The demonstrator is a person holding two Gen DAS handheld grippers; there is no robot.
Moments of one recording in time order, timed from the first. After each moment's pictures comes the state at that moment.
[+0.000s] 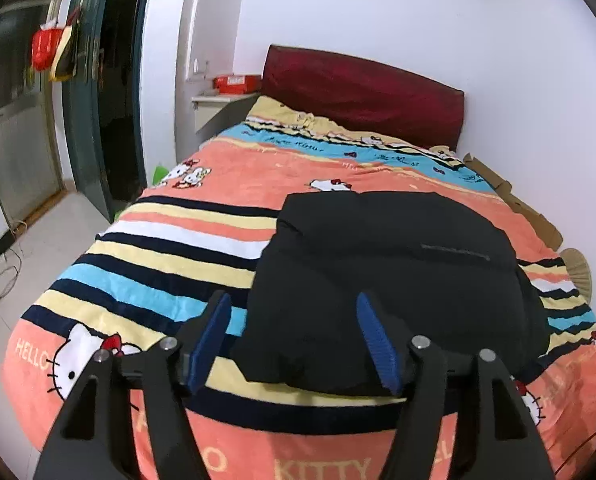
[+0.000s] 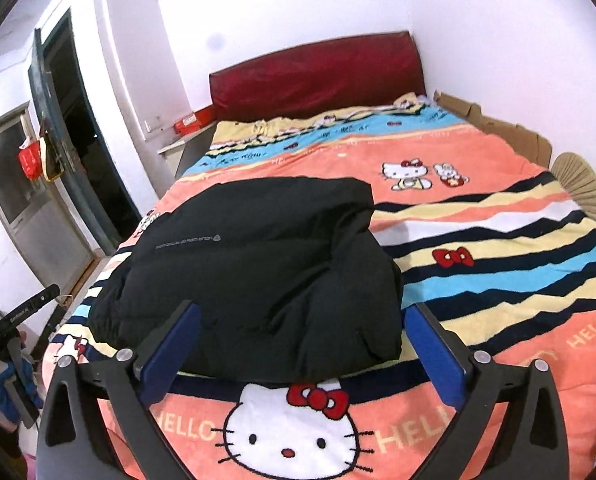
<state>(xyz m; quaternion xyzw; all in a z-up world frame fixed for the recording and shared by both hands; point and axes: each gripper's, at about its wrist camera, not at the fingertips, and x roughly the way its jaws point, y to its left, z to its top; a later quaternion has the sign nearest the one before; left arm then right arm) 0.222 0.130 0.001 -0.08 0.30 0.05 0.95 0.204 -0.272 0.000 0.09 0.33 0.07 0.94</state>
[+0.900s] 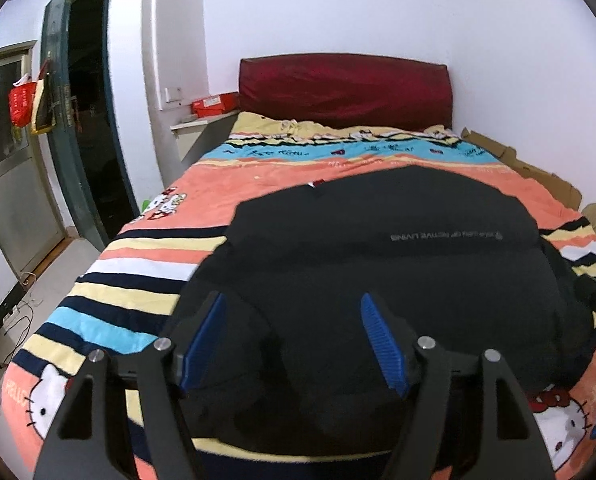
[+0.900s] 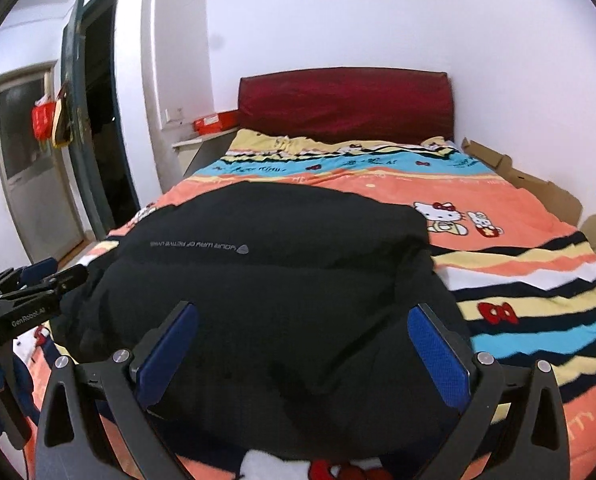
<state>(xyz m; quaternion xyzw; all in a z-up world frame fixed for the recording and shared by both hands) 0.305 0.047 -0.052 0.01 0.29 0.05 0.96 0.272 -0.192 -0.049 0.01 0.27 0.09 0.96</state>
